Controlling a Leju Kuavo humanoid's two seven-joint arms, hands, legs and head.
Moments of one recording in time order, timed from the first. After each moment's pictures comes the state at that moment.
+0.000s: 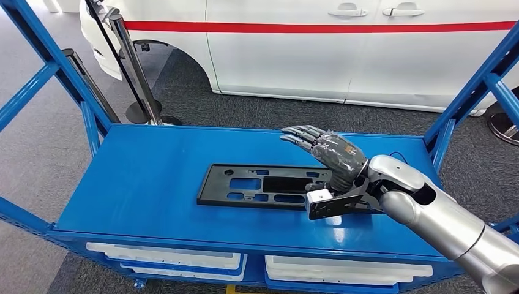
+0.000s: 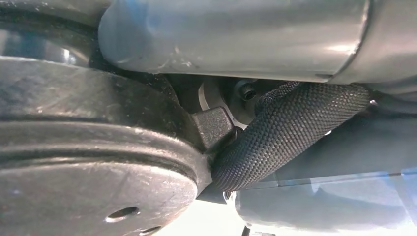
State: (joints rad) left arm -0.02 0.07 -1.20 -0.28 1.46 0.04 0.31; right arm -0.82 -0.64 0.99 -1.30 0.47 0.03 -0.44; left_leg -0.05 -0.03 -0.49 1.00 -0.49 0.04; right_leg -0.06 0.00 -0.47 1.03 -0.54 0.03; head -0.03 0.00
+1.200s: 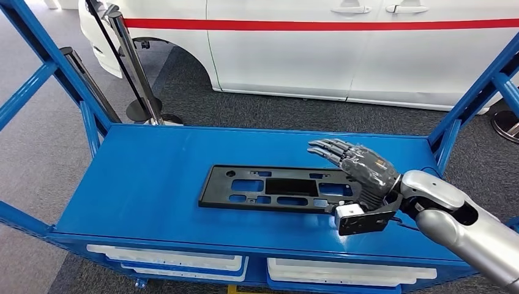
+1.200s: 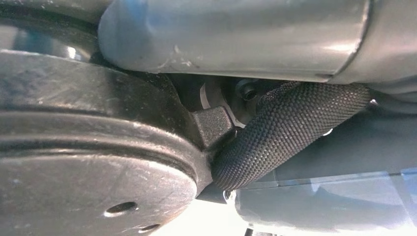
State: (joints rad) left arm -0.01 0.07 -1.20 -0.26 1.48 0.04 0.29; right arm -0.70 -0.86 0.93 -1.50 0.40 0.05 -0.38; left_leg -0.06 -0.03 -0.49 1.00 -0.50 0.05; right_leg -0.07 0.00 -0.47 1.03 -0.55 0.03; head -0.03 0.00
